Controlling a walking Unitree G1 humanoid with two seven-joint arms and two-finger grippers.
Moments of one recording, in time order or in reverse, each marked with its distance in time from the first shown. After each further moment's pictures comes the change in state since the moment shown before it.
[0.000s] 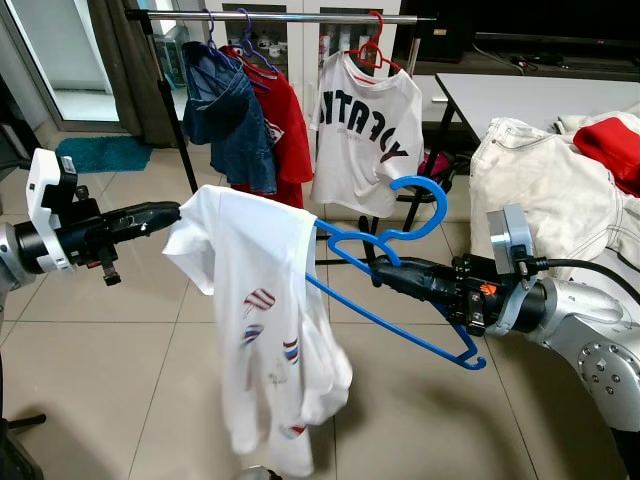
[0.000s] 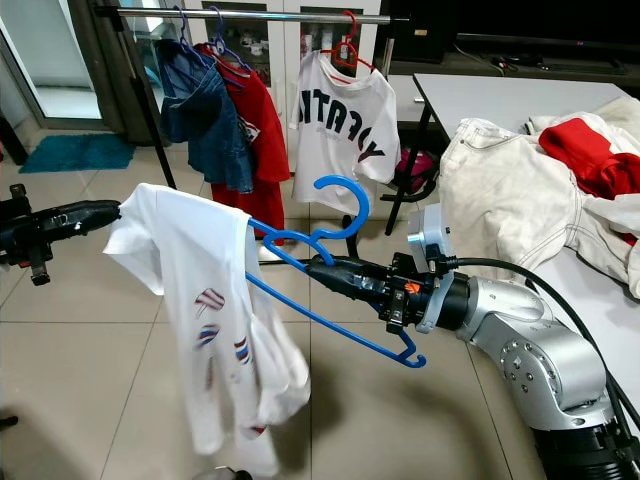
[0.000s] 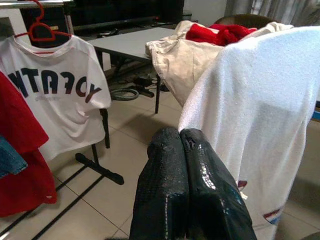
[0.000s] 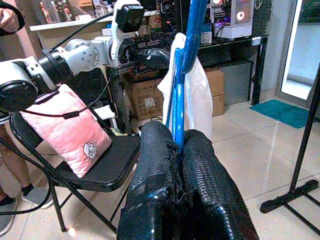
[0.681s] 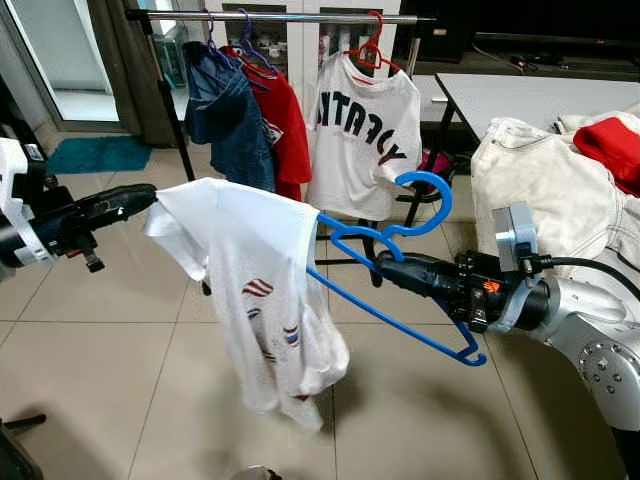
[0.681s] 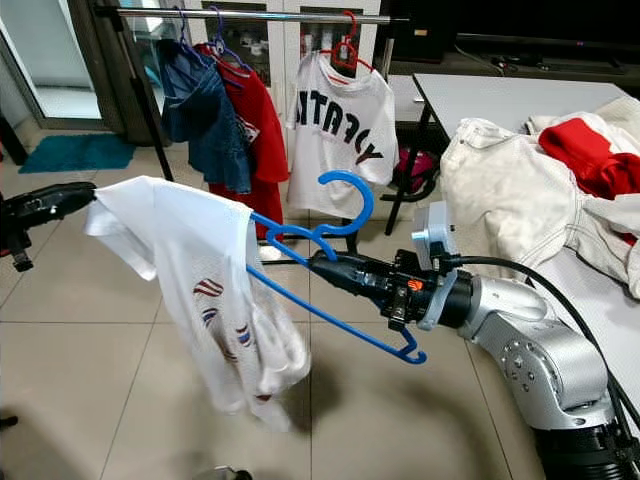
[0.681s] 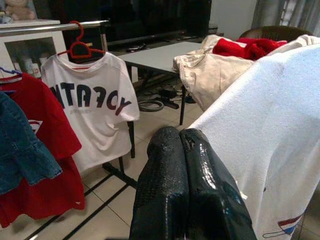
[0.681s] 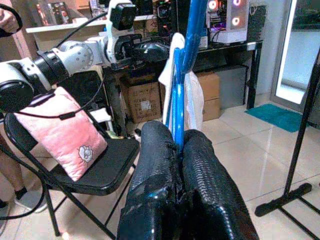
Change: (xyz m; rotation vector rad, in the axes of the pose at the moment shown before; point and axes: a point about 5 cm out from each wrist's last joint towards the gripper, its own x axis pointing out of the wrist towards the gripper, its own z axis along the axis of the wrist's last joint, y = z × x) left arm -0.016 0.010 0.009 0.037 -0.056 0.123; right arm -0.001 -0.001 0.002 -0.014 -0.016 -0.014
